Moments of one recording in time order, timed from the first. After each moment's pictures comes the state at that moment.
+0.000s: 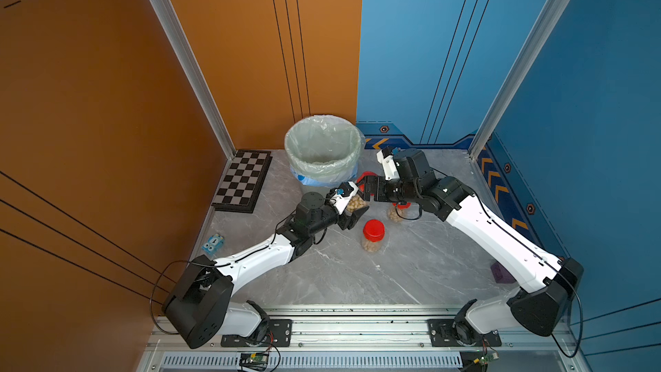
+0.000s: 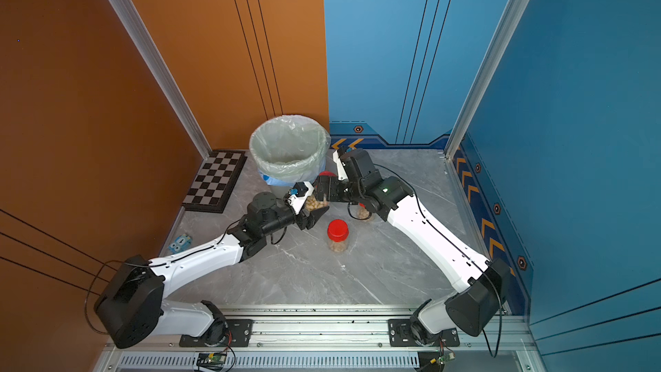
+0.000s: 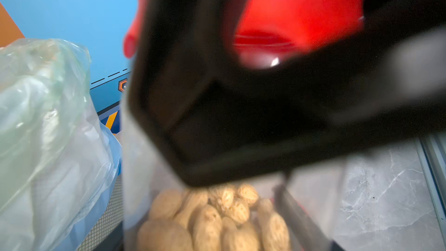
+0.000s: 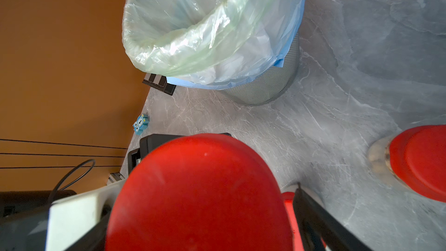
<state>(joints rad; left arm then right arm) -0.65 1.37 0.75 0.46 0.27 0.12 0.66 1.45 1.51 -0.70 -0.17 0.58</state>
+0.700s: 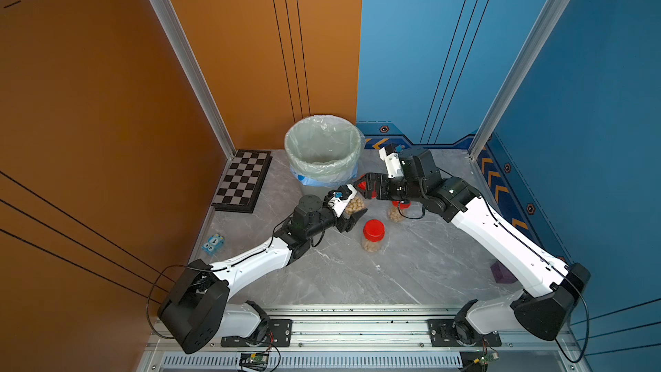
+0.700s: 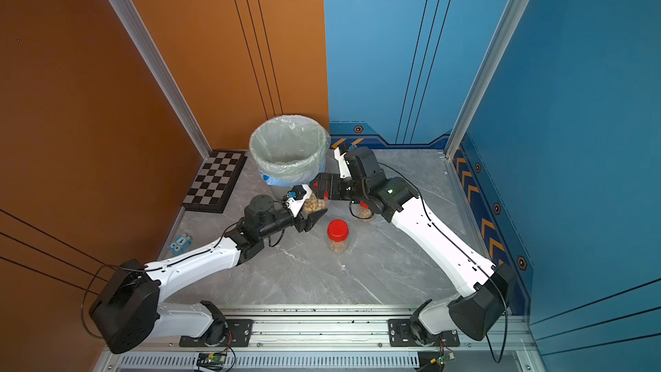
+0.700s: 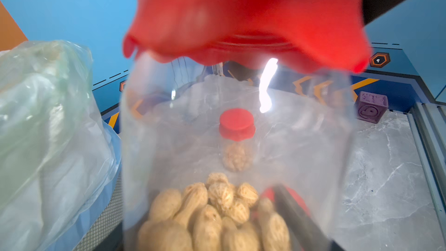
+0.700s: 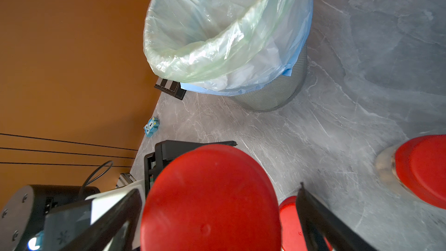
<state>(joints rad) -0.65 1.33 0.72 0.46 0.27 0.14 0.65 1.42 1.51 -0.68 -0.20 0.58</state>
